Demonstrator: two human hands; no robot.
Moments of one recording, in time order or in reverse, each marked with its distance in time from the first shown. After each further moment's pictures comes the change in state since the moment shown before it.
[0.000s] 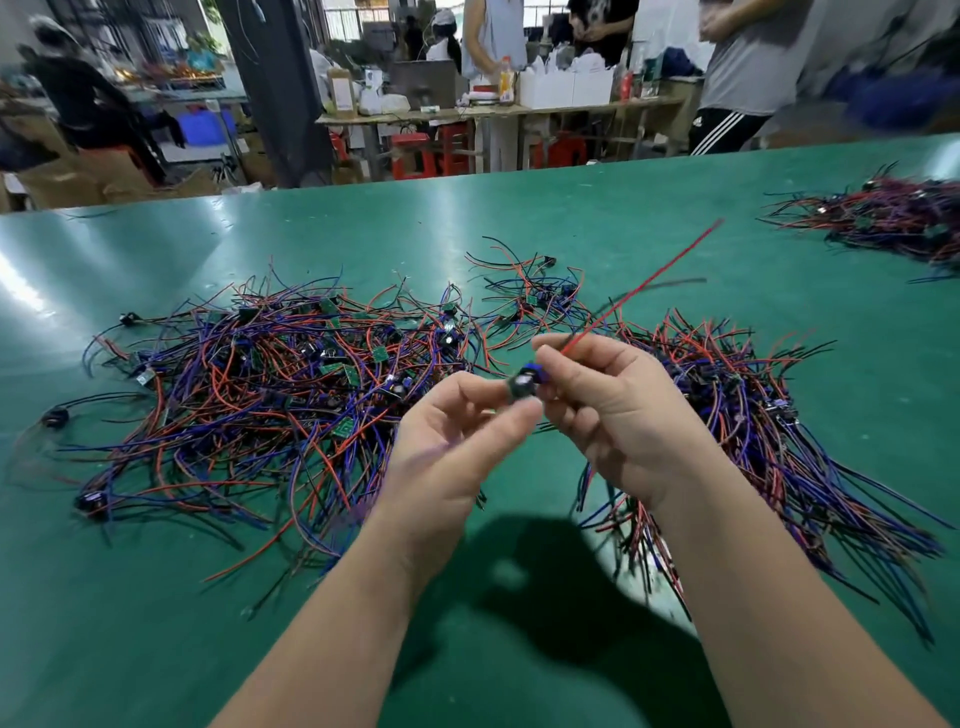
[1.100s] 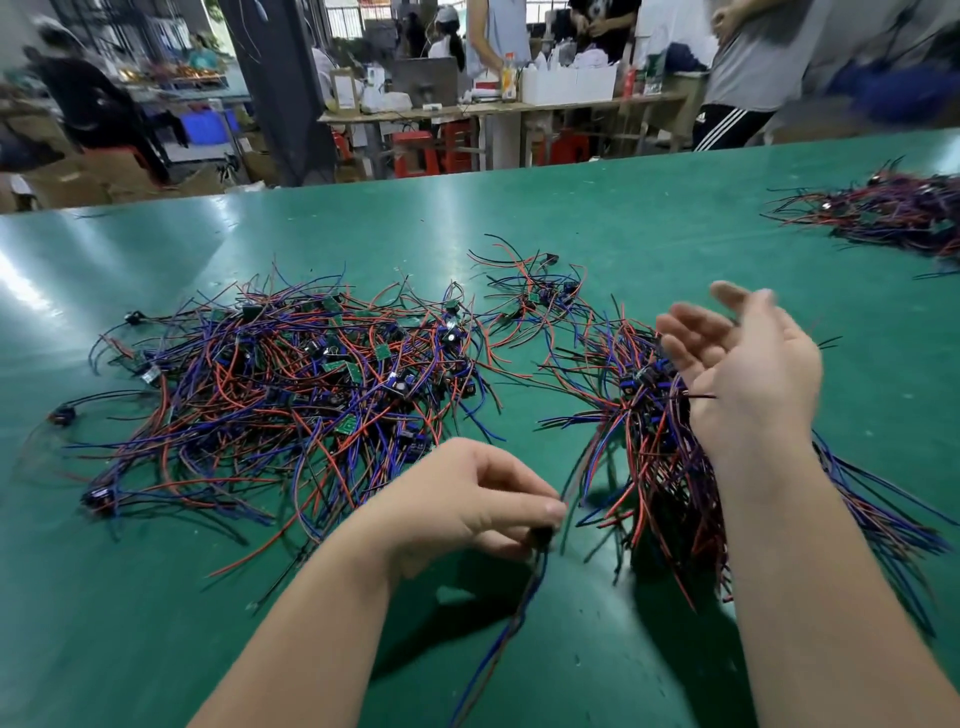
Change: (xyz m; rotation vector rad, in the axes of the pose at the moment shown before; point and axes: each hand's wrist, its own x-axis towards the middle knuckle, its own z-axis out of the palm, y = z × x) left_hand -0.002 -0.001 -0.018 0.366 -0.337 -0.570; right_hand 0.006 -0.034 -0.044 0.107 0.648 -0.327
